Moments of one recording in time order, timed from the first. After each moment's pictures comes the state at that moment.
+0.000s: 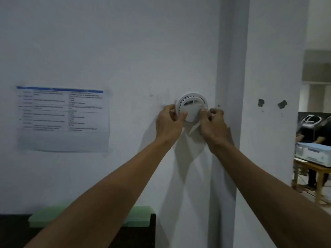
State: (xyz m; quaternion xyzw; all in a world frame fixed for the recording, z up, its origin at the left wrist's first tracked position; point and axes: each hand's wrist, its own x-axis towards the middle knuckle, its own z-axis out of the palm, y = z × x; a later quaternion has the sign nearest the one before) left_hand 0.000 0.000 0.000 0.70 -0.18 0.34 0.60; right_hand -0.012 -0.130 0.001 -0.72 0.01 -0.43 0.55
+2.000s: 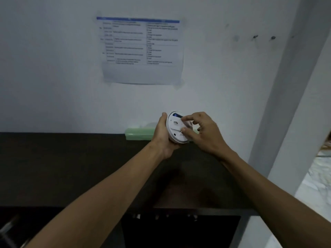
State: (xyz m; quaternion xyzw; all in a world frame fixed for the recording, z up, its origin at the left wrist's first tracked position) left_hand -0.114 0.259 -0.192 0.48 0.02 -0.12 0.87; right_hand -0.127 0.102 -0.194 -0.86 -0.22 -0.32 0.32
